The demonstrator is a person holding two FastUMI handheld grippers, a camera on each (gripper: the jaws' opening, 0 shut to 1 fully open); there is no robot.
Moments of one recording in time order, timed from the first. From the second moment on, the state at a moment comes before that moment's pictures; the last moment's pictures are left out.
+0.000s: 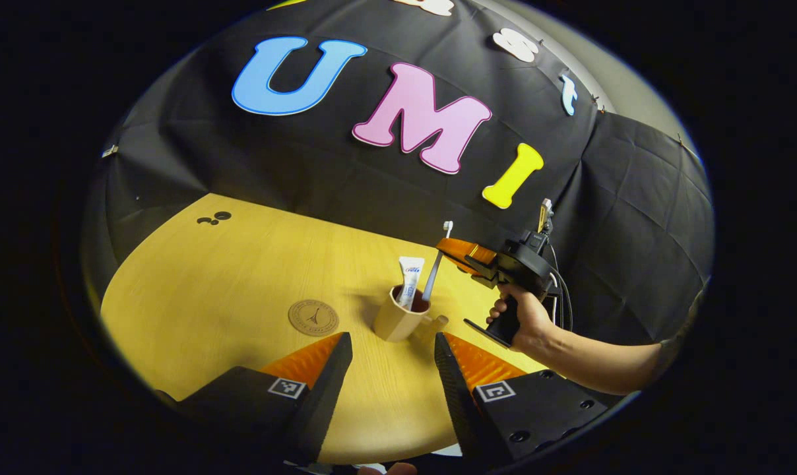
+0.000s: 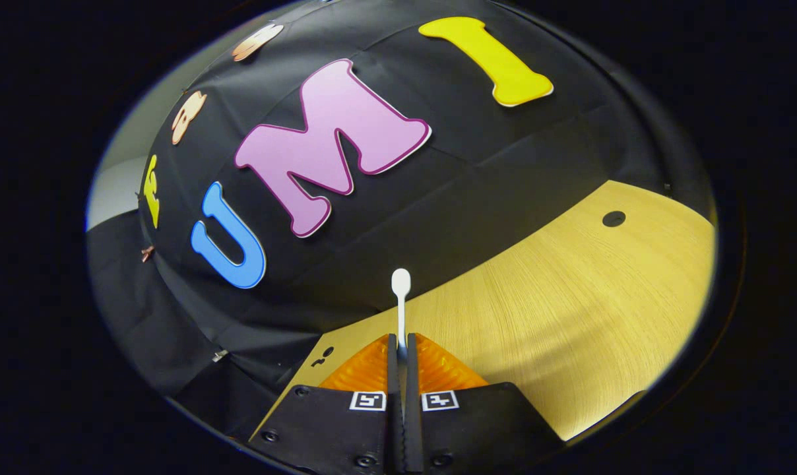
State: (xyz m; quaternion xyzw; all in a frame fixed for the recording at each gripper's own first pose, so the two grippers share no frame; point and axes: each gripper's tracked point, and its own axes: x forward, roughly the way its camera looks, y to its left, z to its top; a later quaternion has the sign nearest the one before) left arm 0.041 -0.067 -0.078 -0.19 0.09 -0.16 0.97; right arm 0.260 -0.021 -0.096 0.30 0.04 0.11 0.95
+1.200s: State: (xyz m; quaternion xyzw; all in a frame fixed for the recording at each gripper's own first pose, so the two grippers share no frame) left arm 0.019 -0.042 -0.109 -0.17 0.11 -0.10 0.97; right arm 0.189 -0.009 -0.152 0.18 0.11 0.15 0.97
